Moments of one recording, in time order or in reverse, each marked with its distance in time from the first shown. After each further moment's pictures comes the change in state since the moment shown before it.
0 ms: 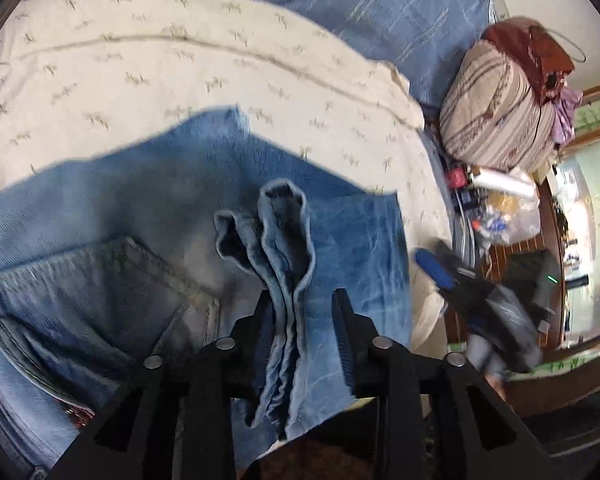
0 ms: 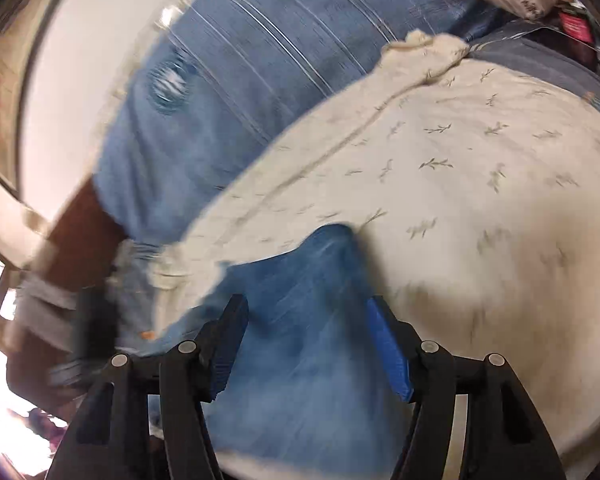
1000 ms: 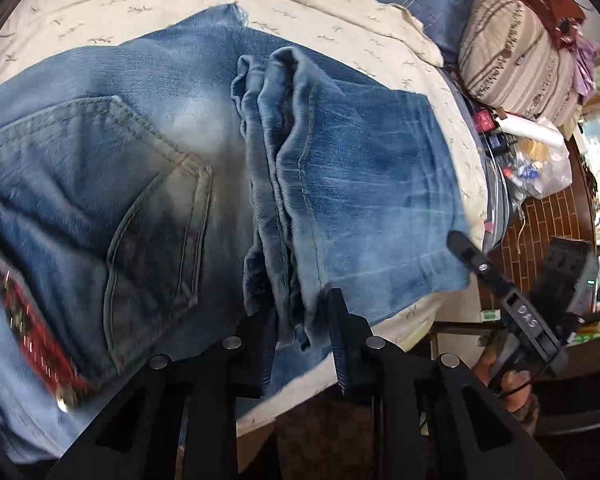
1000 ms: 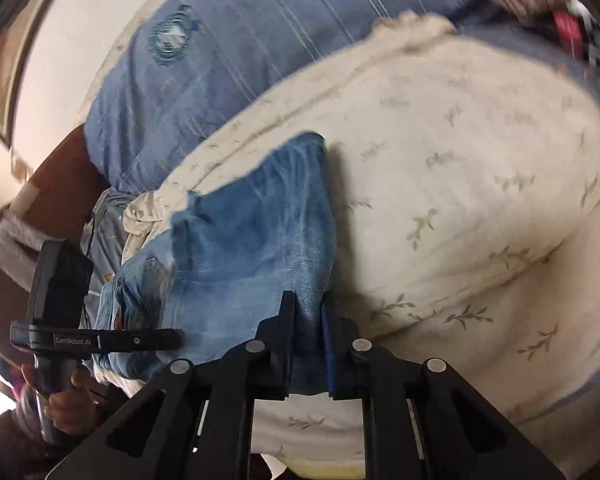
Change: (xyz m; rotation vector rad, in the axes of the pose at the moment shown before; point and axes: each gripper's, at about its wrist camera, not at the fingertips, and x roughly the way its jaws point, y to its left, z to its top) left arm 0.021 -0.012 -0.081 0.069 0.119 0.109; right arm -0.028 -0.021 -0.076 -0.151 0.016 -0.052
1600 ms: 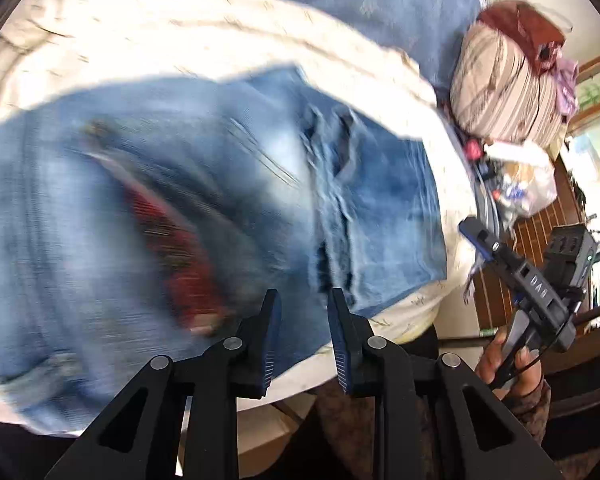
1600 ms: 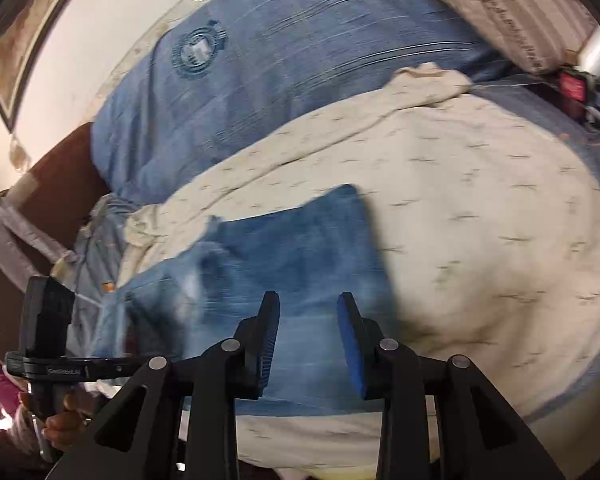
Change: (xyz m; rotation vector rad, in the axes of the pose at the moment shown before) left arm -0.076 0.055 -0.039 -0.010 -0.161 -0.020; right arm -0.008 0.043 0.008 -0.055 -0.072 -0.031
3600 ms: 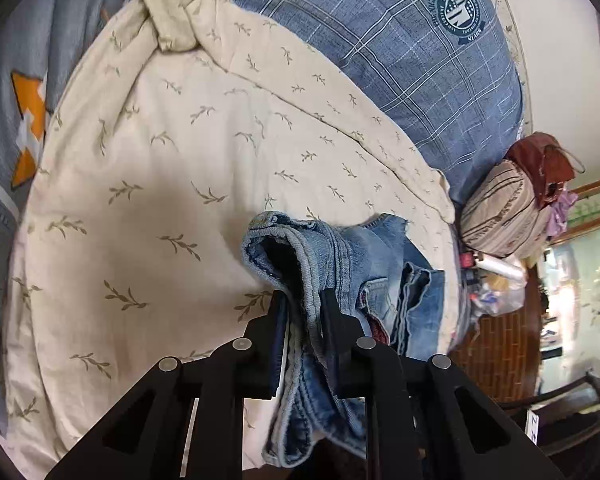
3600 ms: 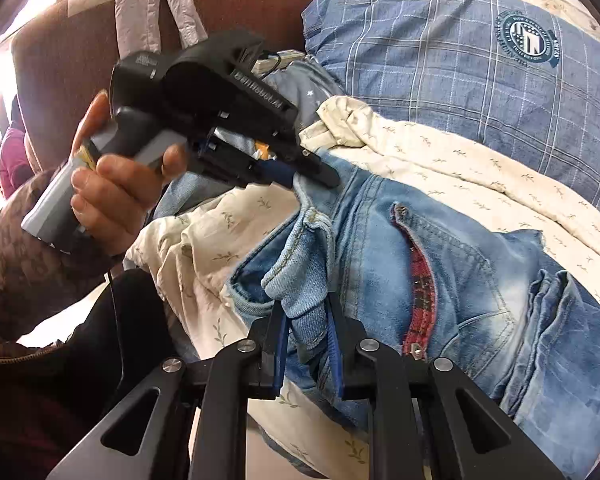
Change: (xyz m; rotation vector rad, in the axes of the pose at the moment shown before) left arm -0.064 0.149 0.063 -0.269 -0.126 -0.115; right arm 0.094 0.270 -0.101 -0.748 0.159 0.167
